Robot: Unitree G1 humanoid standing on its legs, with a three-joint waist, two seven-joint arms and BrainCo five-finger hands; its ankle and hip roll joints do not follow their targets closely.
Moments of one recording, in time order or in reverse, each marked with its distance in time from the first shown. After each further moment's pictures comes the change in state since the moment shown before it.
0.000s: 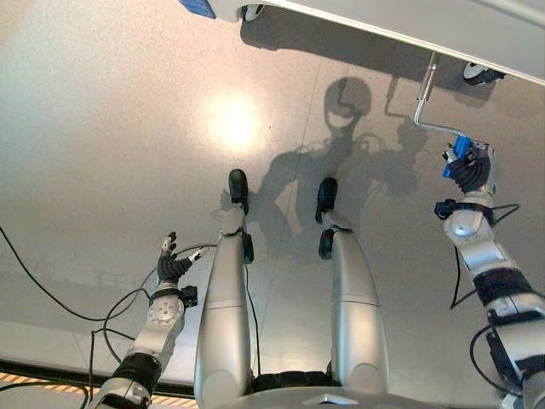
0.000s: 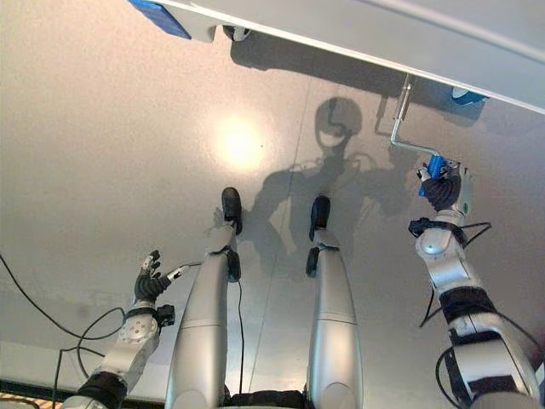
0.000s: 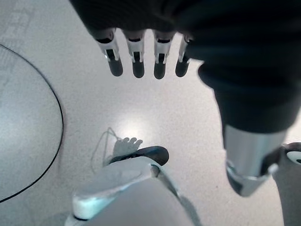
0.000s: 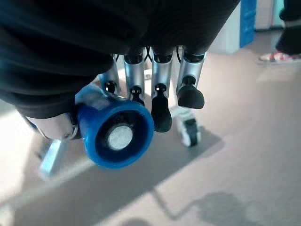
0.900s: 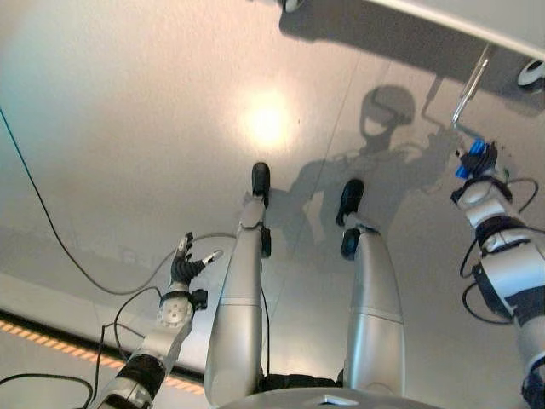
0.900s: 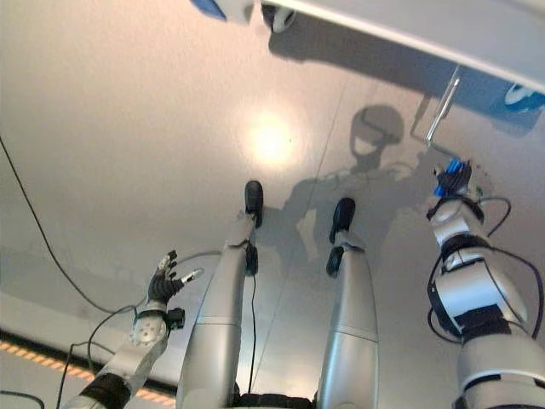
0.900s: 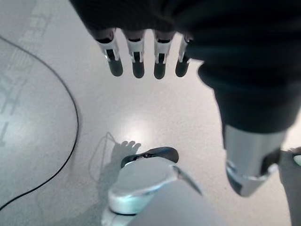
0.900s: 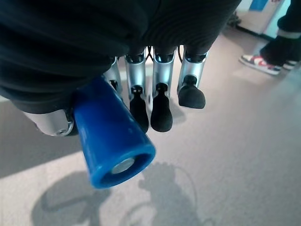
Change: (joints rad) left arm -0.008 0.006 -0.129 -0.021 -0.039 -0.017 -0.015; right arm -0.401 0.022 0.206 0.548 0.025 0.126 0.162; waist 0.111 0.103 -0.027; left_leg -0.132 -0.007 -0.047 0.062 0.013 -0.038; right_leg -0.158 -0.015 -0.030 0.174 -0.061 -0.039
